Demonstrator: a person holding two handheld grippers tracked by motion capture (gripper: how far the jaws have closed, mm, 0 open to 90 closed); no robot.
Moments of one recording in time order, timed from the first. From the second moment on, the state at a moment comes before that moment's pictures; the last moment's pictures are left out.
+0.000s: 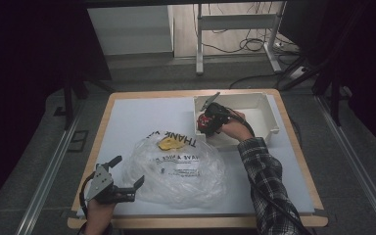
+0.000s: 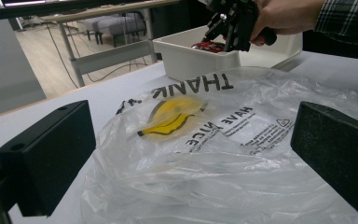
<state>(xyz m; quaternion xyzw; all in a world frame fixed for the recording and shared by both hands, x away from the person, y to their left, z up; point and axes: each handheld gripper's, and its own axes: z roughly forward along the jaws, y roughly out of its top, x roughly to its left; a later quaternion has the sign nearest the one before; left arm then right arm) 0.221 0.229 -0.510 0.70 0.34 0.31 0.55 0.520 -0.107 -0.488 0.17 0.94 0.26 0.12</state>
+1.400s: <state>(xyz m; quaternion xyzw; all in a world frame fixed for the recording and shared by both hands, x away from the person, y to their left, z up) 0.221 0.229 -0.510 0.70 0.34 0.31 0.55 0.498 -0.130 -0.467 0.19 0.92 0.32 0.13</state>
